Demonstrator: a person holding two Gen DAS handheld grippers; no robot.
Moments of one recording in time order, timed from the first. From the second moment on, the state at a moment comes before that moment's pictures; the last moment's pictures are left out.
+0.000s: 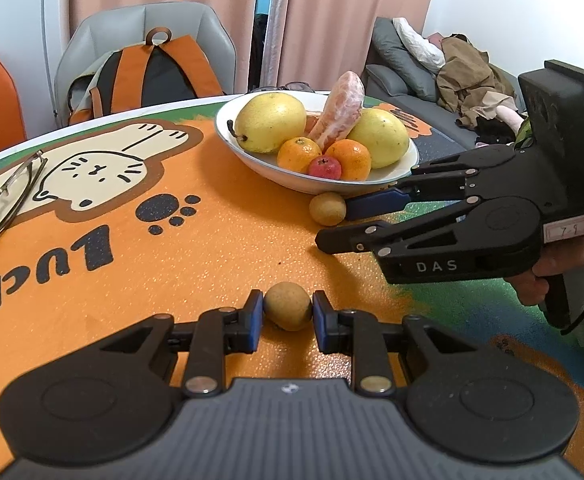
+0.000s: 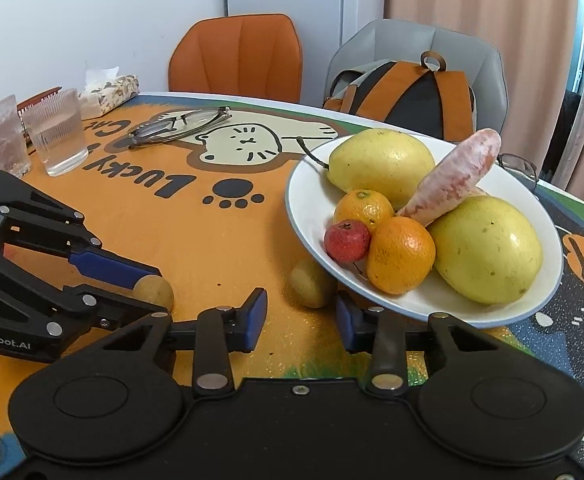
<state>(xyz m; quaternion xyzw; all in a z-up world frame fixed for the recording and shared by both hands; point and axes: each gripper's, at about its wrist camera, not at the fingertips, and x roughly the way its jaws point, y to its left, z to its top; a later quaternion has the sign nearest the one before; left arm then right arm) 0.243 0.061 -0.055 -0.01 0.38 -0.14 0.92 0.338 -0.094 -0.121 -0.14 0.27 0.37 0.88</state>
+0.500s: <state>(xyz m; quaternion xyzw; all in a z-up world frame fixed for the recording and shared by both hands) 0.241 0.060 -0.053 0.00 0.38 -0.14 0.92 0.341 -0.092 -0.121 -0.13 0.27 0.36 0.88</state>
